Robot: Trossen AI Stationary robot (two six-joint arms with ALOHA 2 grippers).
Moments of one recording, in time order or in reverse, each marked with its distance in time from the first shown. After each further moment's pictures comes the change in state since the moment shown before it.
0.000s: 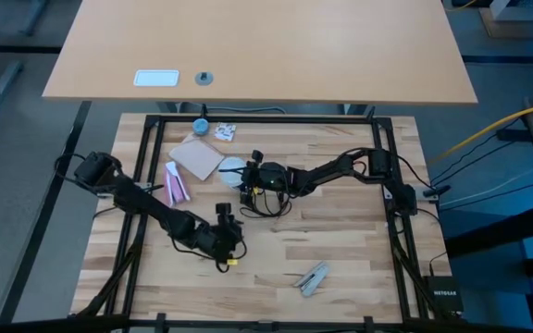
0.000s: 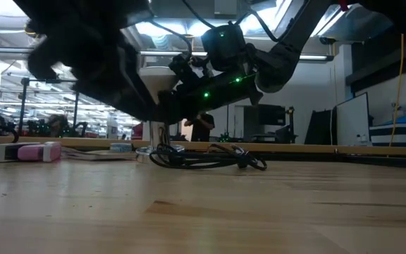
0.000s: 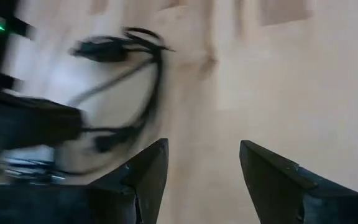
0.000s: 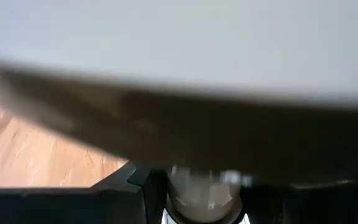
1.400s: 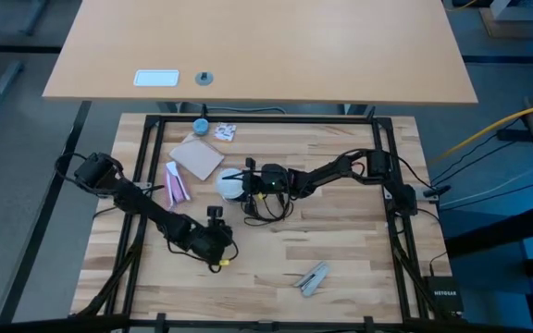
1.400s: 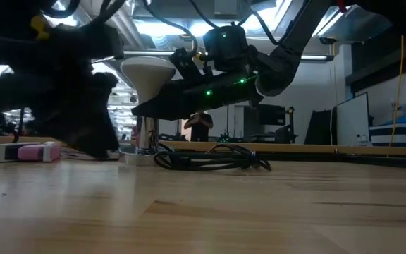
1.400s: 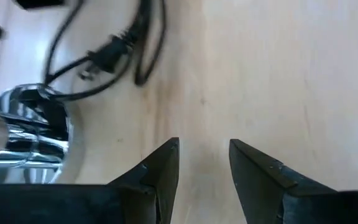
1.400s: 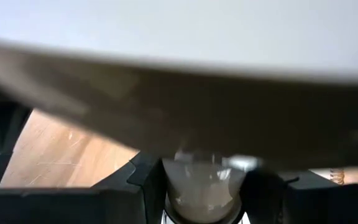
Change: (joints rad) left arm -0.034 0.009 -0.117 -0.040 0.049 -0.035; right arm 0.000 0.004 -0.003 0.080 -0.255 -0.006
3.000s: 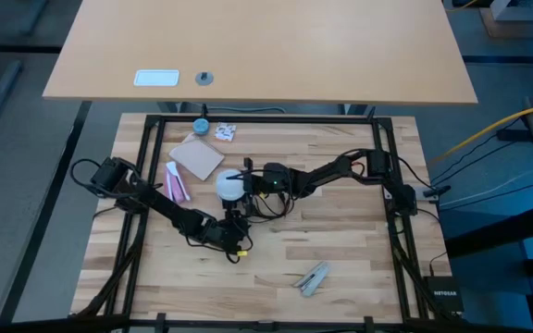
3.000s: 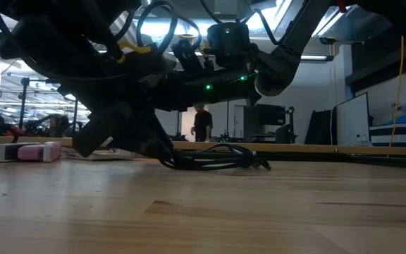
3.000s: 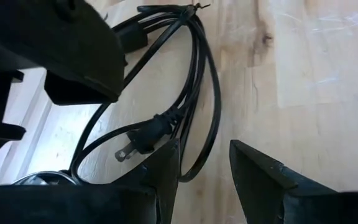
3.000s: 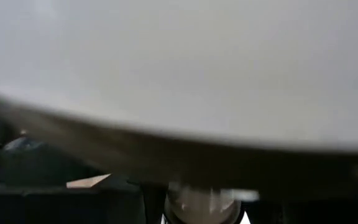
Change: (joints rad) left arm 0.124 0.142 0.000 0.382 -0.124 0.195; right arm -0.001 -0.002 0.002 0.080 -0.068 -0.014
